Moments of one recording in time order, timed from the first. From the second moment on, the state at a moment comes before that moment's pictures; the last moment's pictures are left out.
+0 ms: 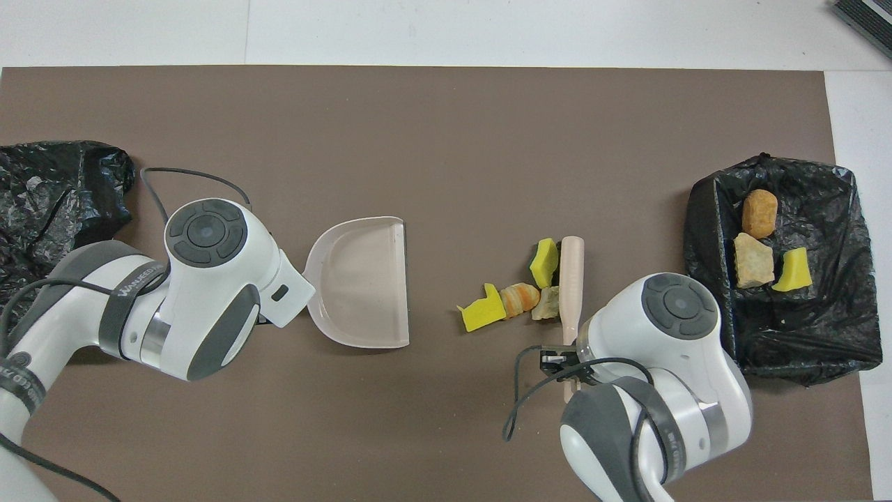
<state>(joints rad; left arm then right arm) -0.27 0.09 -0.11 -2.10 0.16 2.09 1.08 0.40 -0.03 0.11 -2.22 0.25 1.98 0.51</state>
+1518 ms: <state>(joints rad) -0.25 0.09 -0.10 -2.11 0.16 2.09 1.08 0.57 0.18 0.10 -1.81 0.53 1.94 0.73</state>
